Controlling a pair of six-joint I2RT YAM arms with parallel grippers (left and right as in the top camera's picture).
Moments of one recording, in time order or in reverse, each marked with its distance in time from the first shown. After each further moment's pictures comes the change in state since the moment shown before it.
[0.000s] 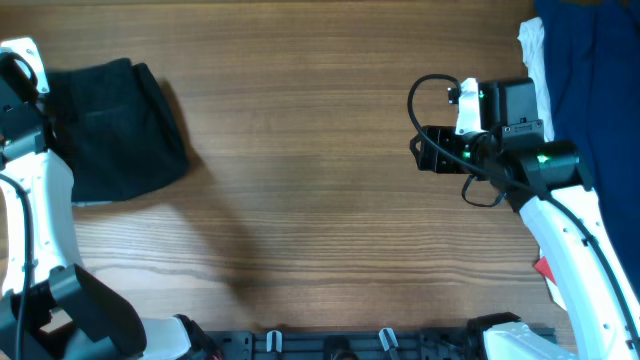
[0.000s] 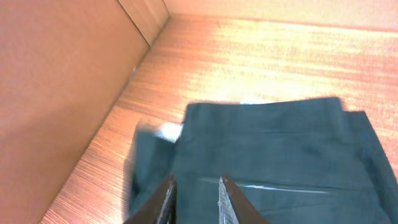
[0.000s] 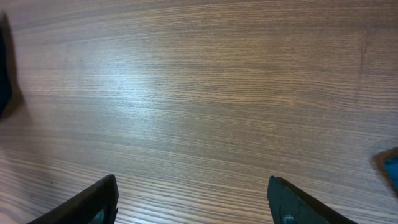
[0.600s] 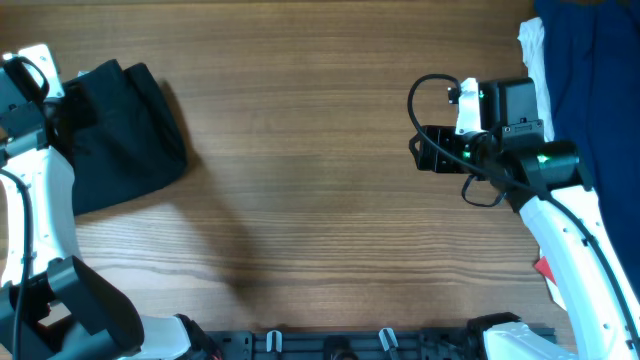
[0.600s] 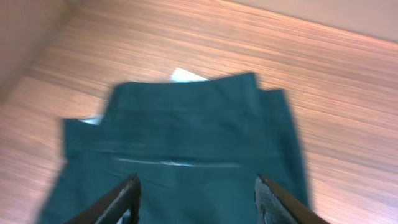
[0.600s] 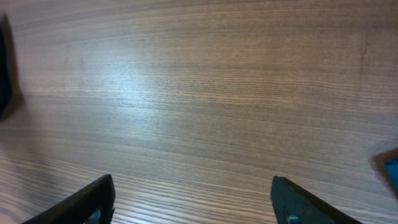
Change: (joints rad) left arm -0.007 0.022 0.001 -0.104 0.232 -0.154; right arm 0.000 0.000 0.000 0.006 0.000 0.000
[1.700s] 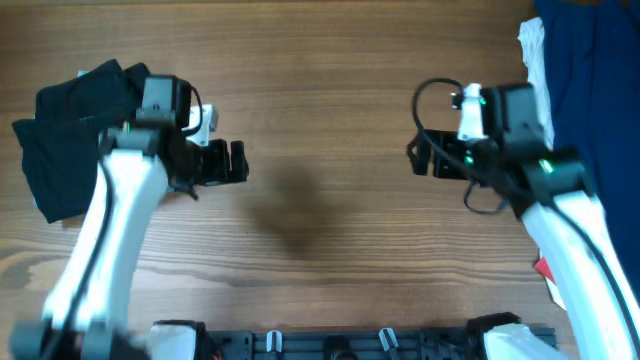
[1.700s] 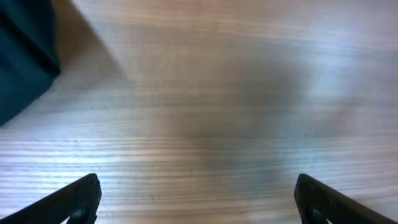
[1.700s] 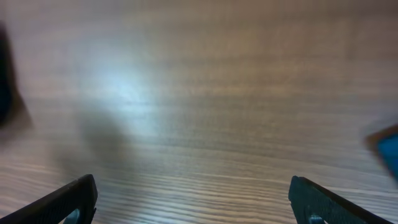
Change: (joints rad) left arm -0.553 -0.198 -0.064 -0.666 0.076 -0.251; right arm 0.012 -0.084 -0.011 -0.042 0.042 0.058
